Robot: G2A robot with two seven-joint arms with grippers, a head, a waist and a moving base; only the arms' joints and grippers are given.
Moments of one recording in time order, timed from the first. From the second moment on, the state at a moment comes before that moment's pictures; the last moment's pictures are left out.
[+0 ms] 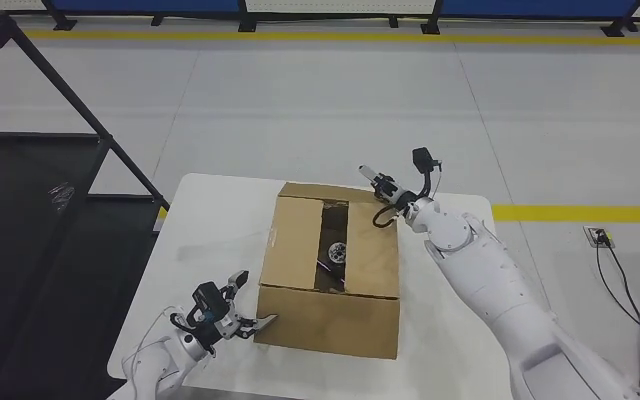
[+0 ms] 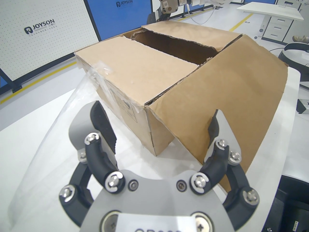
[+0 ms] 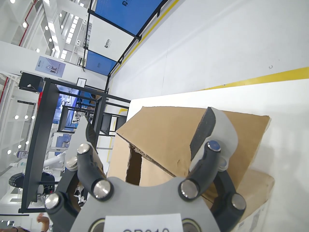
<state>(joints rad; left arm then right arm) 1.29 -1.08 -1.38 -1.44 1.52 -0.67 0.46 -0.28 -1.38 0.76 -0.52 0.14 -0.35 0.32</state>
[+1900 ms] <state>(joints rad) 1.22 -1.12 -1.34 -1.34 1.32 -0.37 0.31 -0.50 -1.34 0.84 -0.95 0.22 -0.23 0.80</state>
